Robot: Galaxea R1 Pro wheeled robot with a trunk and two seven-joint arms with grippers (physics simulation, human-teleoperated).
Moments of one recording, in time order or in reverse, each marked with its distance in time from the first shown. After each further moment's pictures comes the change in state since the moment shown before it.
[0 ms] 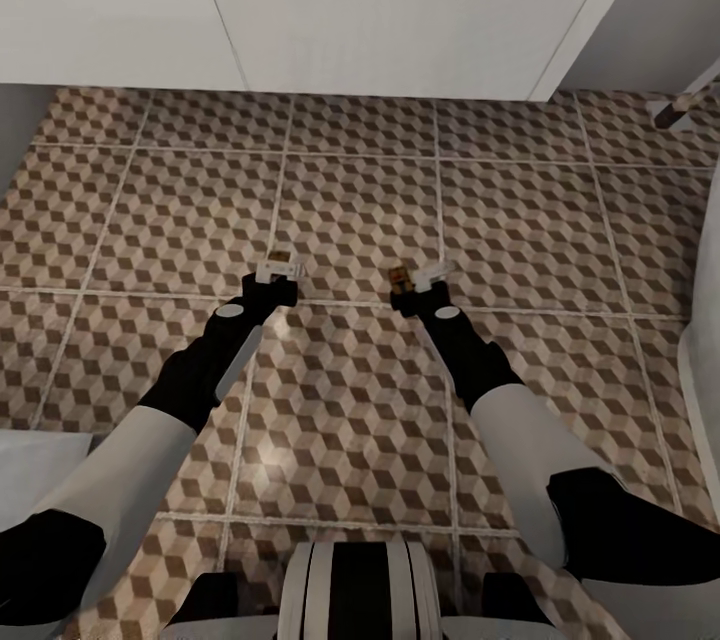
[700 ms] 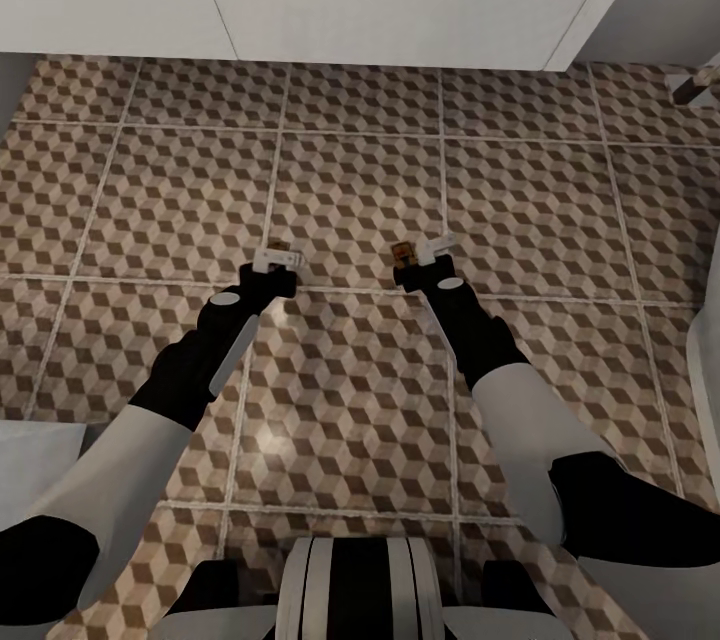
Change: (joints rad) left arm 0.001 0.010 0.001 -0.120 -0.001 0.116 0.010; right arm -0.060 0.002 0.001 -0.080 0.017 0.101 0.005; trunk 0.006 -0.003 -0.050
